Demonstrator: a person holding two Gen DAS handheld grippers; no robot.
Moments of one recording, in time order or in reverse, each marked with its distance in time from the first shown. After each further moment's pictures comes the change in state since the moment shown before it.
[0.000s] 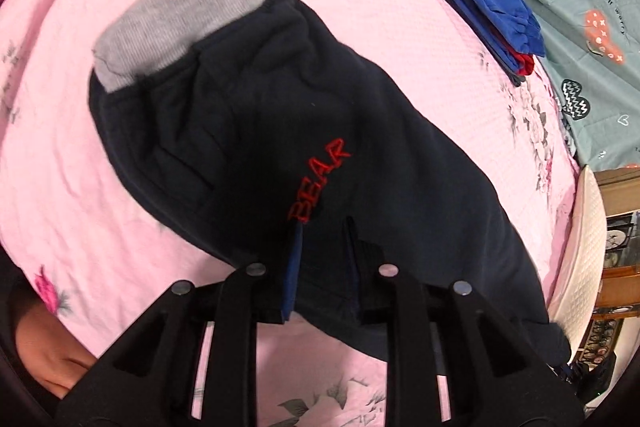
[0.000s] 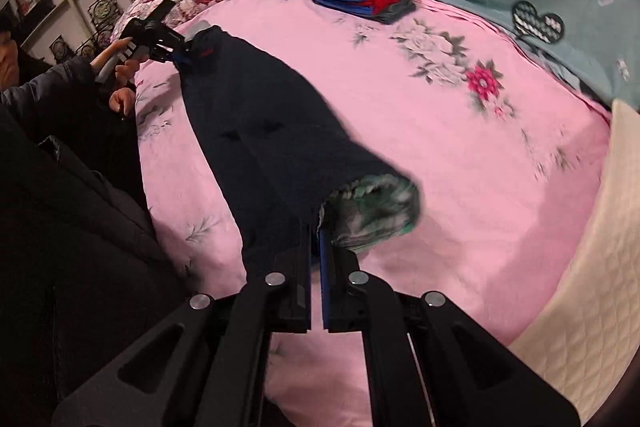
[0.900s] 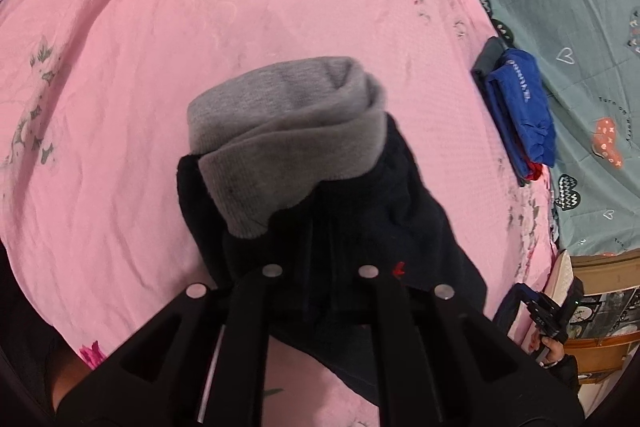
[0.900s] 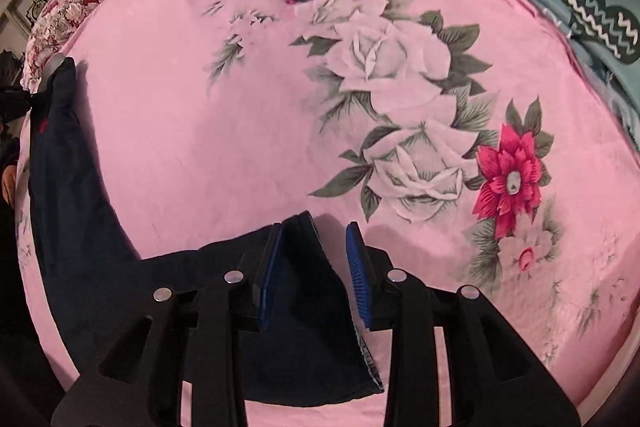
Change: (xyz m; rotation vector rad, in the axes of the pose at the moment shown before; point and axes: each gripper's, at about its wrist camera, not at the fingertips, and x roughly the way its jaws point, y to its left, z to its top) left arm -0.023 0.070 0.052 -0.212 -0.124 -0.078; right arm 0.238 -0.160 0.205 0.060 0.212 -0.060
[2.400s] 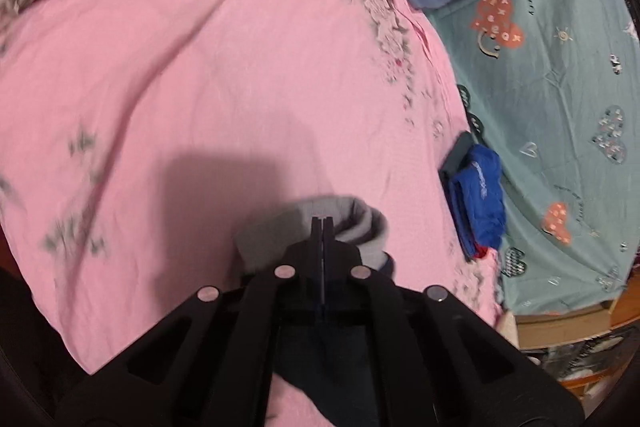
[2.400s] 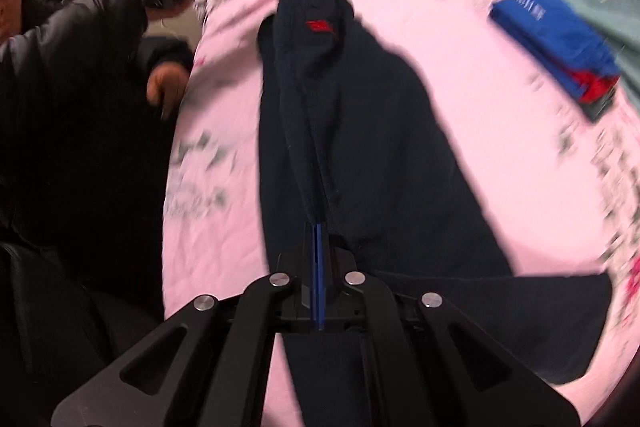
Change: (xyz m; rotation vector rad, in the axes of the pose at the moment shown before) left arm -0.052 0.052 0.050 -0.151 -0.133 -0.198; right arm -0.032 0.283 -0.065 -0.436 -0.054 0.265
